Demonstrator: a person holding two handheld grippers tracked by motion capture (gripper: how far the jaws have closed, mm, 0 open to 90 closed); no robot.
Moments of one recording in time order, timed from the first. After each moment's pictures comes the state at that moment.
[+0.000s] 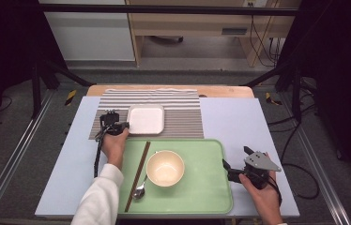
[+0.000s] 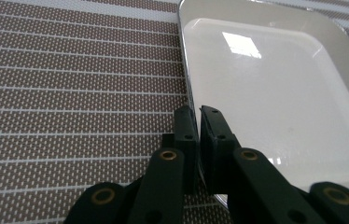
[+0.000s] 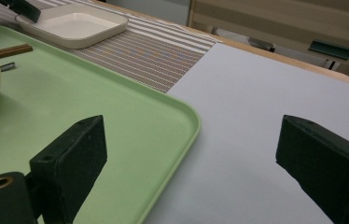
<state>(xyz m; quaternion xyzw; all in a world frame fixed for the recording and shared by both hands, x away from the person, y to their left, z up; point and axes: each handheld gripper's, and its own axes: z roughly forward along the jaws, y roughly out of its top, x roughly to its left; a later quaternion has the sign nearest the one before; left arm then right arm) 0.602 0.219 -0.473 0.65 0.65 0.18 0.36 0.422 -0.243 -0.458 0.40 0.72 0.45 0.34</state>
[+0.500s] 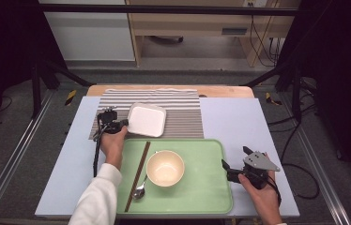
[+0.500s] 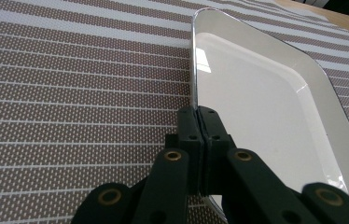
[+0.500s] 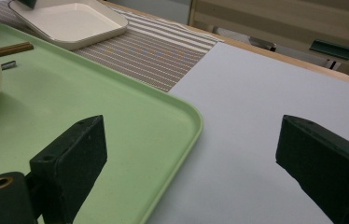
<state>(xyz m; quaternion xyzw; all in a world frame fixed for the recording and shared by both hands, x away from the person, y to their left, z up) 0.597 0.220 -0.458 0.64 0.64 0.18 0.39 0.422 -0.241 -0.459 0.40 0.72 0.45 0.33</state>
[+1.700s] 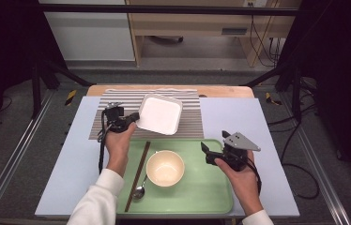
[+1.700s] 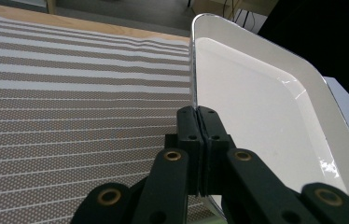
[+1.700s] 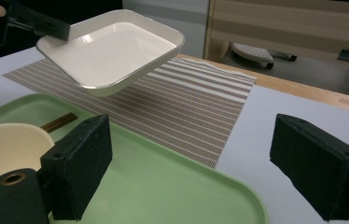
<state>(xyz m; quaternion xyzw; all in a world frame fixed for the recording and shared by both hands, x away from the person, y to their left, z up) 0.563 0.182 -0.404 0.65 0.57 0.17 0.47 0.453 -0.177 -0.411 0.41 0.71 0.49 0.30</state>
